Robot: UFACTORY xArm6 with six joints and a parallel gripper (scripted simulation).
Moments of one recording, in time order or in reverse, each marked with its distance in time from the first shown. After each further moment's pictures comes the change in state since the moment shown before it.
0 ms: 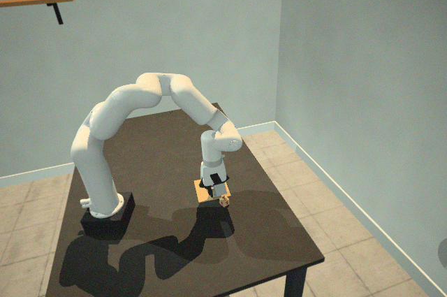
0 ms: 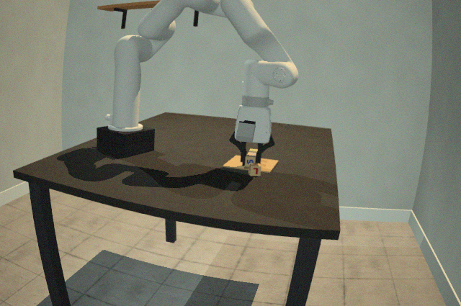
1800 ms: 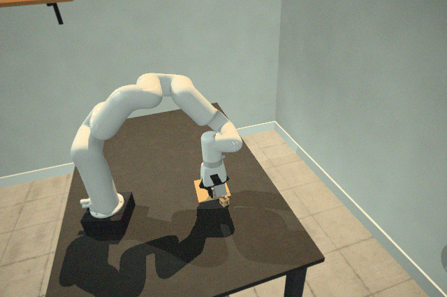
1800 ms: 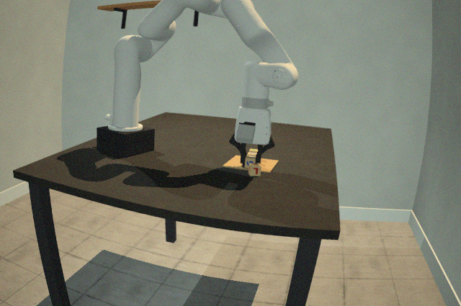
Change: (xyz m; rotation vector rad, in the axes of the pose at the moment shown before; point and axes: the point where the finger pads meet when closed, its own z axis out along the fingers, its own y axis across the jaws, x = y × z) arm 0.000 0.000 0.004 0.000 0.000 0.000
